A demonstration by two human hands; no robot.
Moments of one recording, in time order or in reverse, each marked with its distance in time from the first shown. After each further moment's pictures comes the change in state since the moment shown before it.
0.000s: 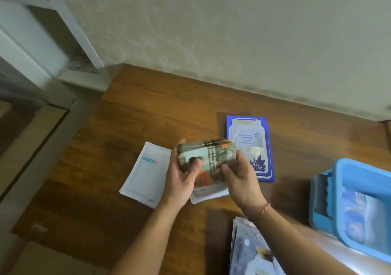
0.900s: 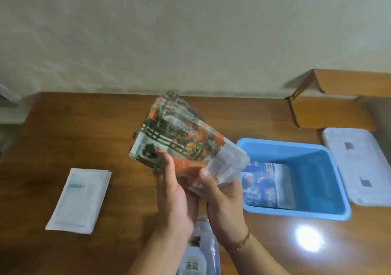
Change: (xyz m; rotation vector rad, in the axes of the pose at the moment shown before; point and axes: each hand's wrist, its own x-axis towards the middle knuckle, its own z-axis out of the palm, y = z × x) left_hand -0.048 0.101 0.166 -0.789 0.046 -0.494; right_hand -0.085 -0.057 -0.102 0.645 0.282 -0.089
